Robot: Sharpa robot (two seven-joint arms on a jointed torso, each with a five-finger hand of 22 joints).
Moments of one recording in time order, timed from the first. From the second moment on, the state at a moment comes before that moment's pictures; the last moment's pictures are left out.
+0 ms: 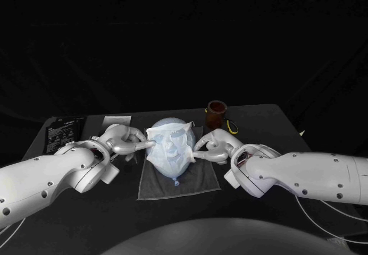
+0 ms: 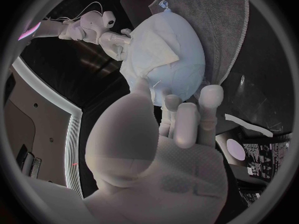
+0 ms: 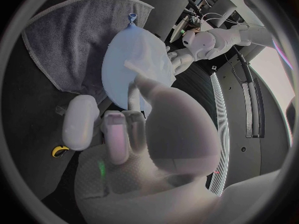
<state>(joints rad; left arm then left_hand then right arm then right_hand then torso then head) 1.10 -0.88 -0.12 1.58 -0.74 -0.33 -0.06 1.37 -0.12 -0.11 0.29 0.05 0.72 0.11 0.93 0.42 1.04 0.04 1.23 0.80 1.41 -0.02 1.42 1.18 0.15 1.13 0.08 1.15 0.91 1.03 -0.91 -0.19 1.81 -0.87 -0.71 -0.22 1.30 -0.17 0.47 0.08 0.05 1.08 0.04 0.42 0.43 1.46 -0.02 1.57 1.31 1.47 -0.08 1.57 1.31 0.08 1.43 0.04 1.20 1.31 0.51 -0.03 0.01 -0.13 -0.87</state>
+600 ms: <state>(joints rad) 1.10 -0.89 -0.12 1.58 -0.74 -0.33 -0.07 1.37 -0.12 -0.11 0.29 0.05 0.72 0.11 0.93 0.42 1.04 0.04 1.23 0.80 1.41 -0.02 1.42 1.18 0.15 1.13 0.08 1.15 0.91 1.02 -0.93 -0.19 1.85 -0.90 -0.71 -0.24 1.26 -0.22 0.41 0.09 0.05 1.09 0.04 0.42 0.42 1.46 -0.02 1.57 1.31 1.47 -0.08 1.57 1.31 0.08 1.43 0.04 1.20 1.31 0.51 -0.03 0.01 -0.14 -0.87</state>
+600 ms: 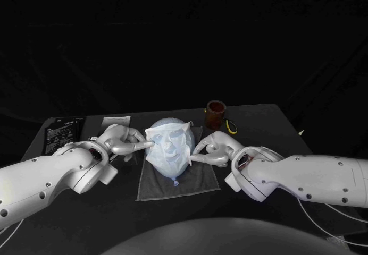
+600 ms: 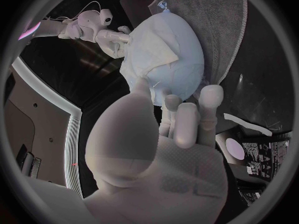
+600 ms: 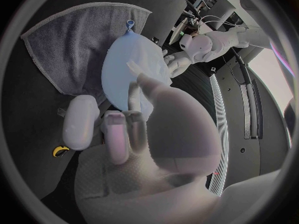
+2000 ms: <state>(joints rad) 1.10 -0.89 -0.12 1.58 -0.73 -0.33 -0.08 1.37 -0.12 -0.11 0.30 0.05 0.72 0.11 0.93 0.42 1.04 0.04 1.23 0.80 1.42 -0.02 1.42 1.18 0.15 1.13 0.08 1.15 0.91 1.01 -0.91 -0.19 1.85 -0.90 -0.76 -0.24 1.36 -0.15 0.56 -0.01 0.10 1.08 0.07 0.41 0.43 1.47 -0.01 1.57 1.31 1.47 -0.07 1.57 1.31 0.08 1.42 0.04 1.18 1.31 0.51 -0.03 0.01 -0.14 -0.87</state>
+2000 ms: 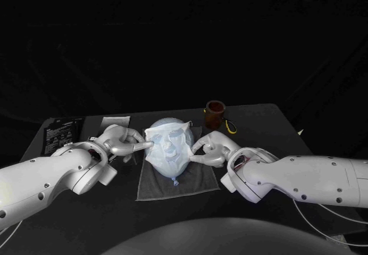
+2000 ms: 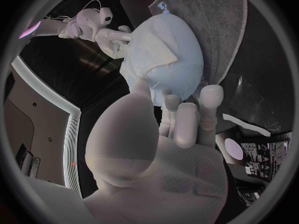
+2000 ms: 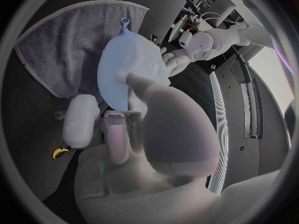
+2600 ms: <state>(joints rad) 1.10 -0.89 -0.12 1.58 -0.73 -0.33 -0.08 1.37 -0.12 -0.11 0.29 0.05 0.72 0.11 0.93 0.42 1.04 0.04 1.23 0.80 1.41 -0.02 1.42 1.18 0.15 1.13 0.08 1.15 0.91 1.01 -0.94 -0.19 1.85 -0.89 -0.72 -0.24 1.11 -0.23 0.51 0.03 0.06 1.01 0.06 0.46 0.51 1.46 -0.02 1.57 1.31 1.47 -0.08 1.56 1.31 0.08 1.40 0.03 1.13 1.31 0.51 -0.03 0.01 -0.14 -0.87</state>
